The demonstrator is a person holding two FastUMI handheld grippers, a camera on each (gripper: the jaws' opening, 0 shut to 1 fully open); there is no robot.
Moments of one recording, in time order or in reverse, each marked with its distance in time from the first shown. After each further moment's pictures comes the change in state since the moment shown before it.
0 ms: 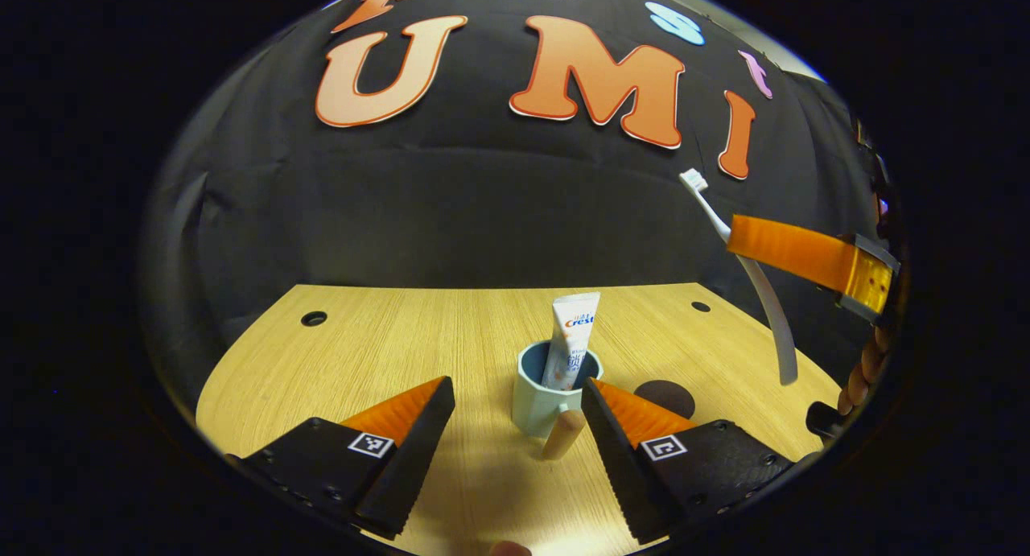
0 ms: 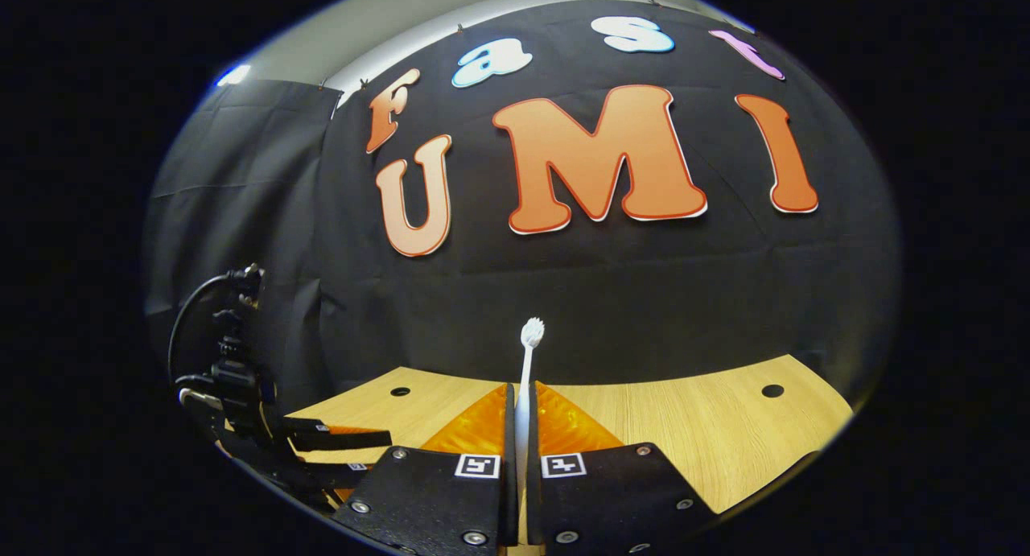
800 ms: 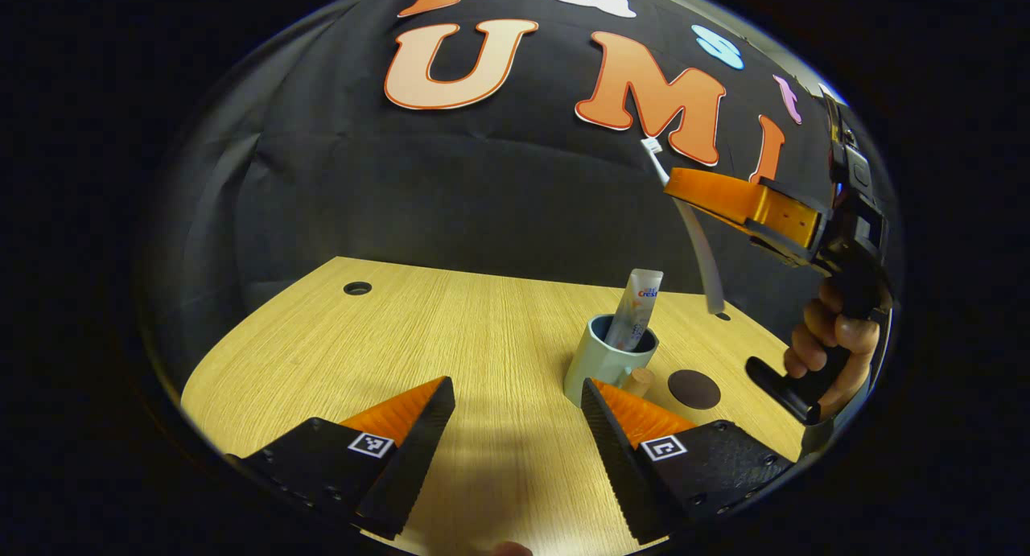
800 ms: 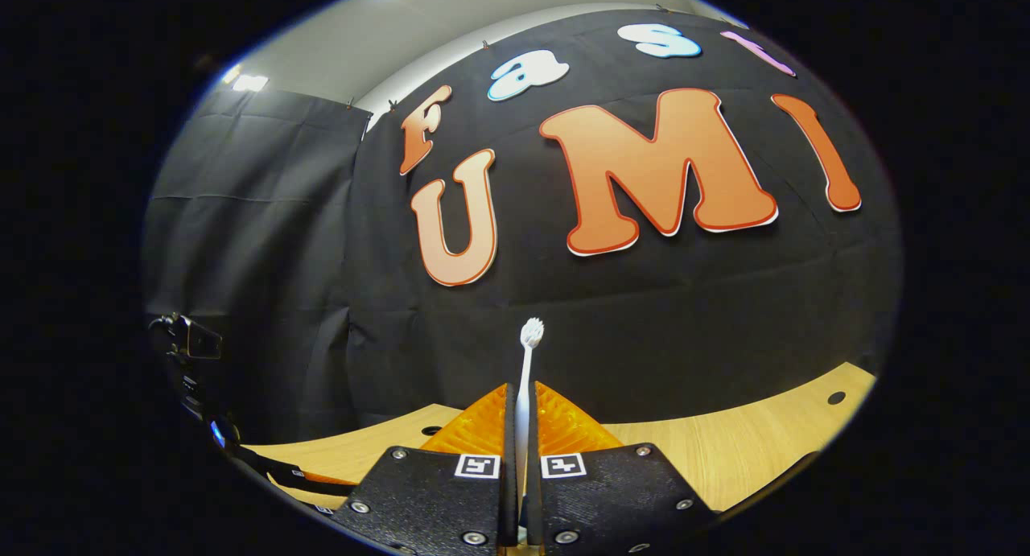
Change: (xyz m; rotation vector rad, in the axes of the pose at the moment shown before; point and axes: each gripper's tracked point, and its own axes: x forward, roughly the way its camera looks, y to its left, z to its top) left arm -0.028 0.055 -0.031 -0.112 -0.036 0.062; right arm 0.075 0.069 -0.001 0.041 -0.147 0.147
